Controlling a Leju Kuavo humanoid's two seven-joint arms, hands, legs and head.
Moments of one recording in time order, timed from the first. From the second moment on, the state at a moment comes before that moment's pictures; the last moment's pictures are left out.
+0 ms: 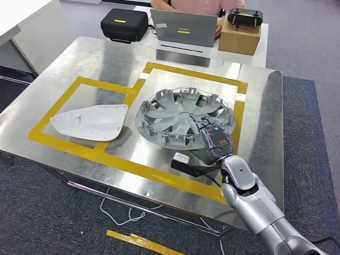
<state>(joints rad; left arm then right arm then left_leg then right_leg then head) 0.10 -0.04 0.01 -0.52 -0.83 0.20 0.16 -0.48 -0.07 0.68 -1.18 1.07 -0.29 -0.02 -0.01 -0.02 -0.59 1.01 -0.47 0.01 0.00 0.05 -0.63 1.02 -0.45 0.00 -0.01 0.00</state>
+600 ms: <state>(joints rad) 0.10 -0.05 0.04 -0.52 -0.84 0.19 0.15 -0.47 -0.07 0.67 -1.20 1.06 -0.34 -0.02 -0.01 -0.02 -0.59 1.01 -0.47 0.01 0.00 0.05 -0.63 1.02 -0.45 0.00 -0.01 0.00</state>
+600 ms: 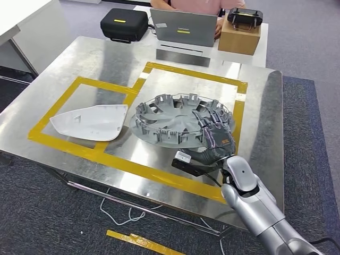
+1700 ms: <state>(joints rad) 0.10 -0.05 0.05 -0.52 -0.86 0.19 0.12 -0.47 -0.06 0.64 -1.36 1.09 -0.42 -0.04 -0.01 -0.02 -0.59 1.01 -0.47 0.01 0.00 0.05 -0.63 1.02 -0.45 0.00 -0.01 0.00</state>
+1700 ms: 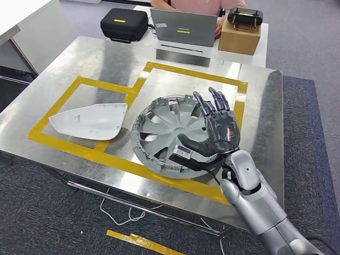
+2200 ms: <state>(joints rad) 0.10 -0.06 0.06 -0.51 -0.86 0.20 0.11 -0.47 -0.06 0.62 -1.52 1.14 -0.48 -0.03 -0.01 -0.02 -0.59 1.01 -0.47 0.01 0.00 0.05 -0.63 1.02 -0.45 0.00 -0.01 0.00</state>
